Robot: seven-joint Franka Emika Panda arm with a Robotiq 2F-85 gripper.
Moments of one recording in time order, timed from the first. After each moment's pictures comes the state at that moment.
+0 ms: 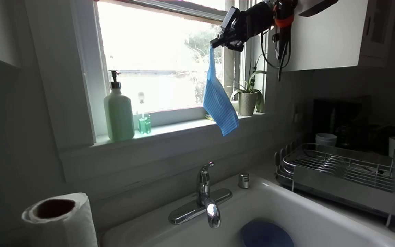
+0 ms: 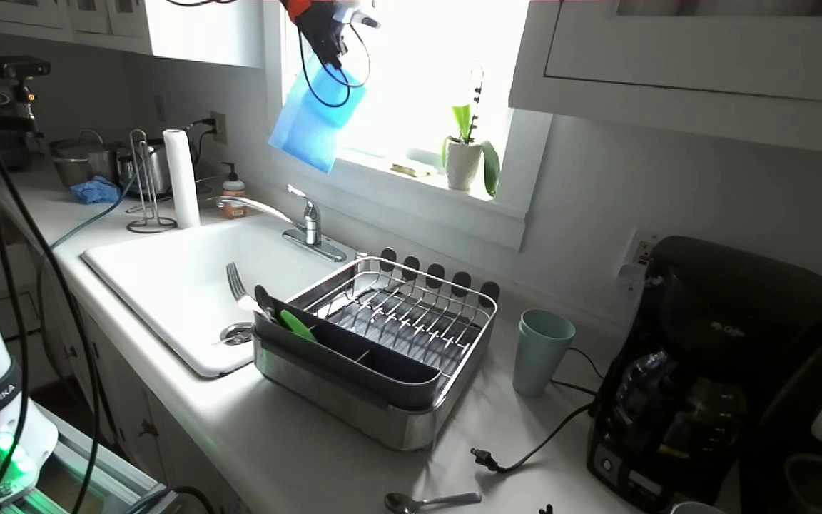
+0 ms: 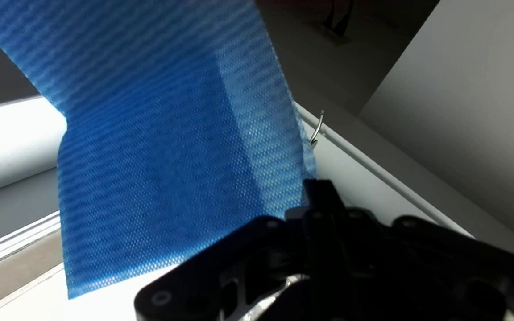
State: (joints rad) arm -0.21 0.12 -0.07 -1.53 1.09 1.97 -0.48
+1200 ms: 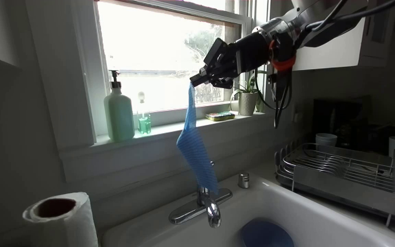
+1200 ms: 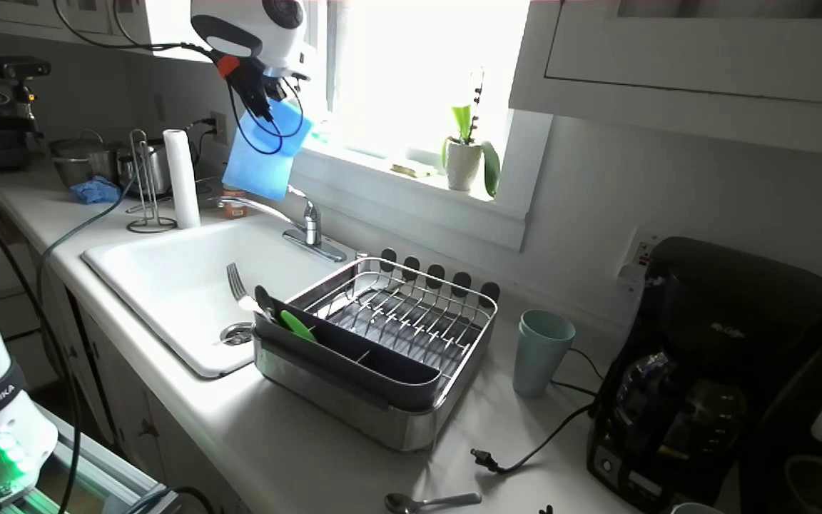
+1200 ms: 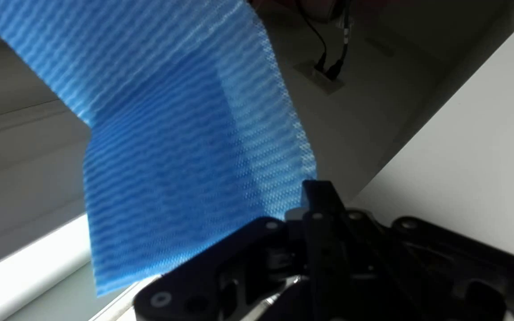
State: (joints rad) arm 0.00 -0.07 0.00 -2.01 1.33 2.35 -0.73
